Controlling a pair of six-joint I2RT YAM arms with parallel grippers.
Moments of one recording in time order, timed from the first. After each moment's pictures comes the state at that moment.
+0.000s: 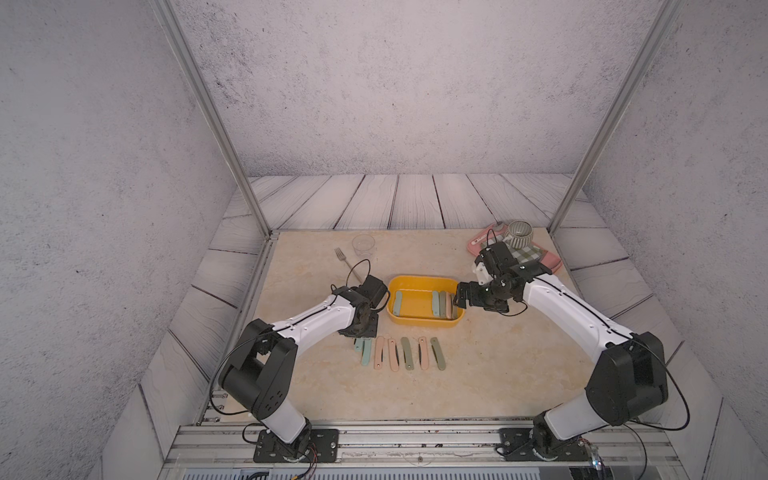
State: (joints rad) left arm -0.60 1.61 1.03 -0.80 -0.17 -0.48; right arm 0.38 1.52 1.27 -0.92 -0.18 0.38
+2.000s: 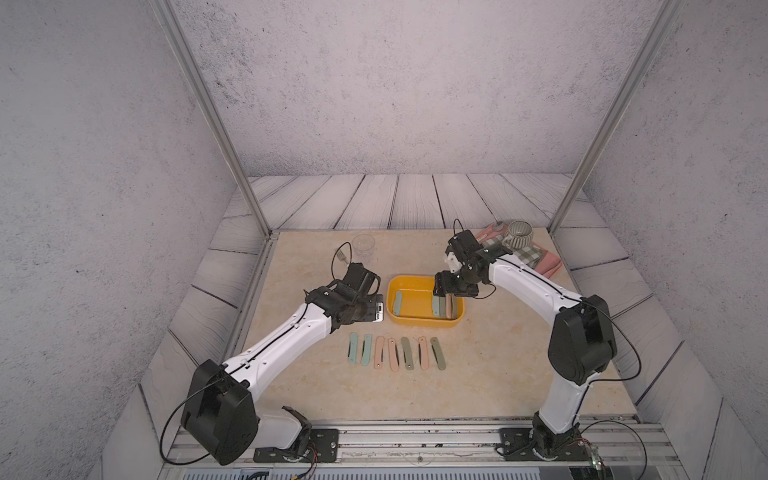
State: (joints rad) left arm -0.60 1.34 1.07 -0.71 -0.13 -0.51; right arm 0.49 1.86 1.57 -0.92 -0.17 0.35
